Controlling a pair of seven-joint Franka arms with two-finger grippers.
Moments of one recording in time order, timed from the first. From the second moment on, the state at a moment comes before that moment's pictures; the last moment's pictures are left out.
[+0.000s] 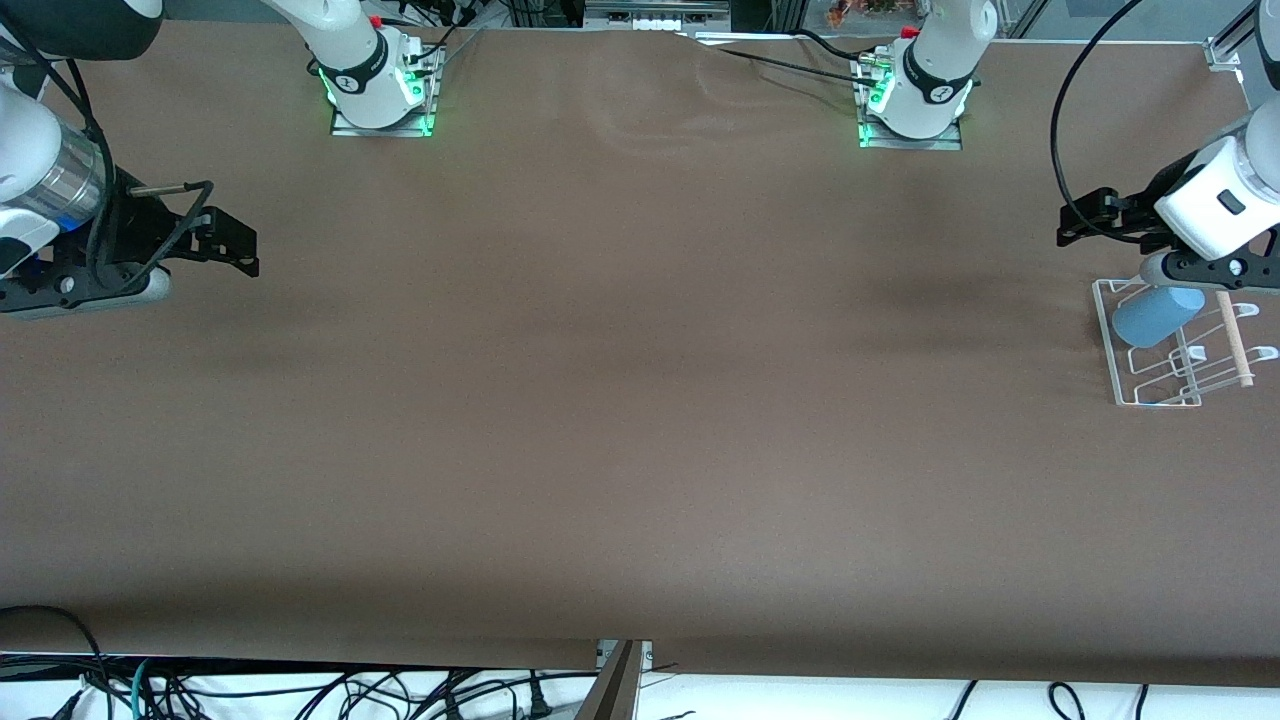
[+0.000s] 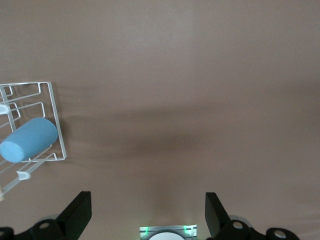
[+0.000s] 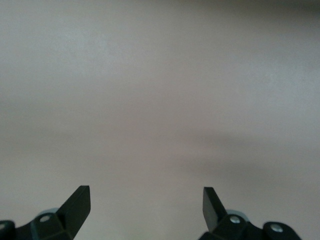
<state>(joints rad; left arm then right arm) 0.18 0.02 -0.20 -1.65 0.00 1.48 0.01 0.19 0.15 -0.05 -1.44 0.01 1.54 -0.02</state>
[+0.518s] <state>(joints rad) 0.08 0.02 -0.06 -1.59 0.00 1.48 -0.02 0.19 0.15 -0.05 -1.44 0.01 1.54 -0.02</state>
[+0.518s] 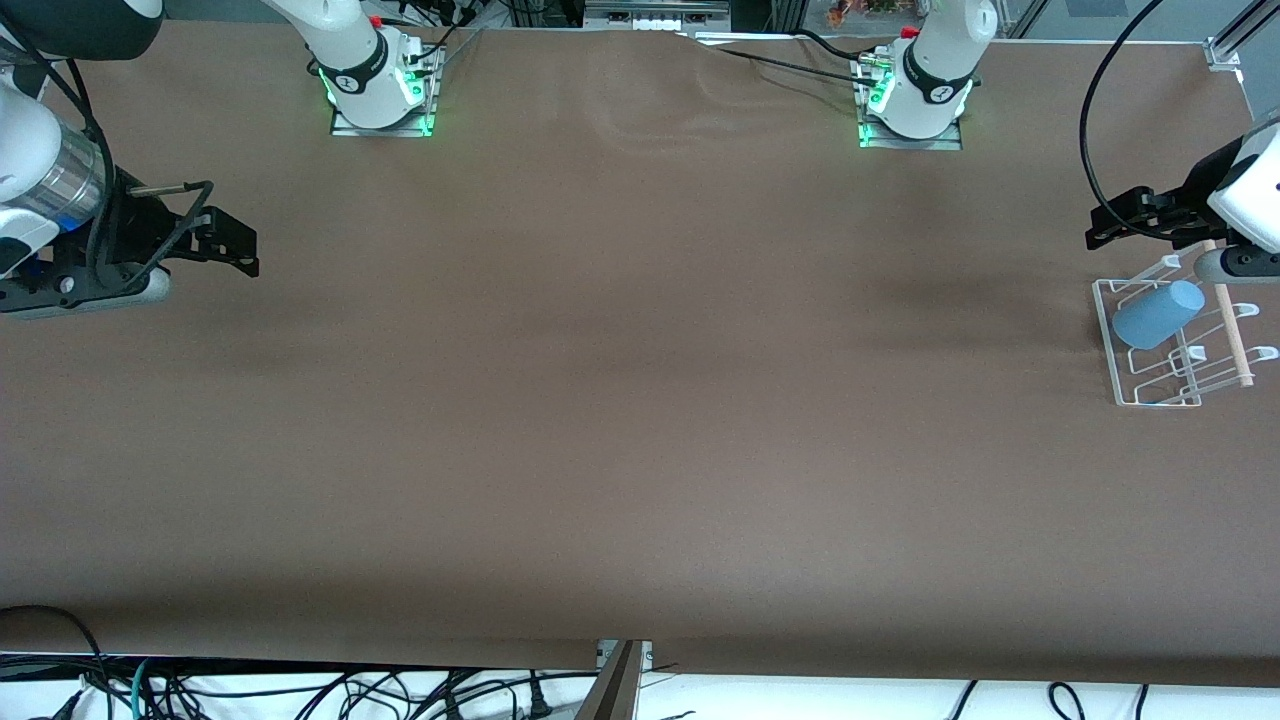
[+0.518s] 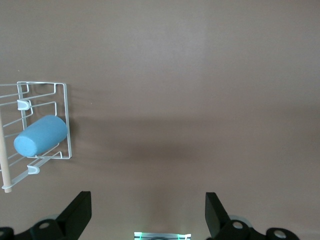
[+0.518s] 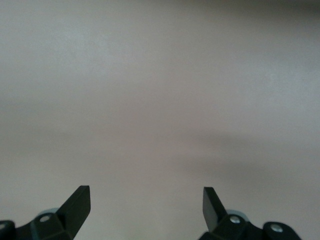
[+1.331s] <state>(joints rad) 0.01 -0.01 -0.04 -1.55 0.00 1.36 -0.04 0.19 0.15 -0.05 -1.44 0.01 1.54 -0.02</state>
